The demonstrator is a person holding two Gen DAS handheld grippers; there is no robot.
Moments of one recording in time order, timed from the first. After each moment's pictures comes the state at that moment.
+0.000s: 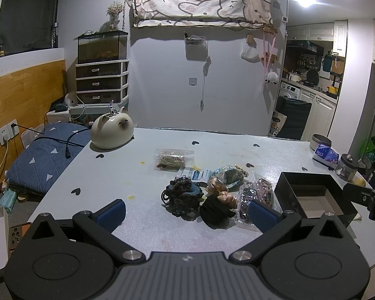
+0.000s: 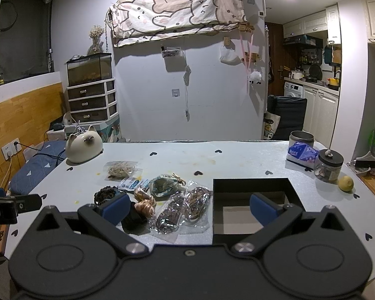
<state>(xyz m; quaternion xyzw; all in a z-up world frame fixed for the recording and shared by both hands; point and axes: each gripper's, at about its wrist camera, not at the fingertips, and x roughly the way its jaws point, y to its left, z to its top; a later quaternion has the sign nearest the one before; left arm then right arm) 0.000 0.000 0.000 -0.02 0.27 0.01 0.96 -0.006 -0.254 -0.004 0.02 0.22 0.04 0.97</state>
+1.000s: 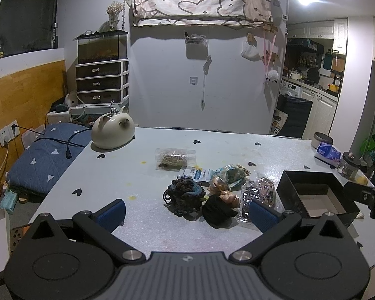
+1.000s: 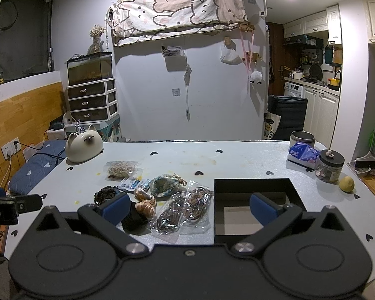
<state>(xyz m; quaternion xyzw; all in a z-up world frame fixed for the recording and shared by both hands) 0.001 -0.001 0.000 -0.02 0.27 0.01 0.96 -0.007 -0.259 -0.002 0.02 0.22 0.04 0.97</state>
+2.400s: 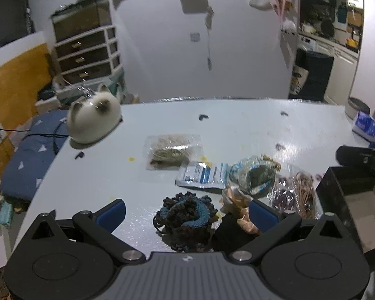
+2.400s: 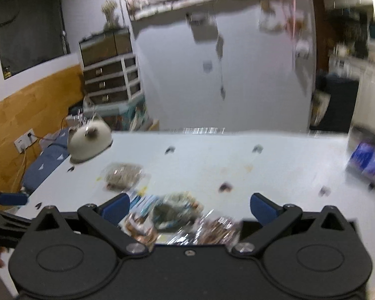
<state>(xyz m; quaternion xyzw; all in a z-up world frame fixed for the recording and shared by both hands) 0.190 -0.027 -0.044 0.04 0.38 0.03 0.92 0.205 -0.270 -0.037 0.04 0.30 0.15 0.94</state>
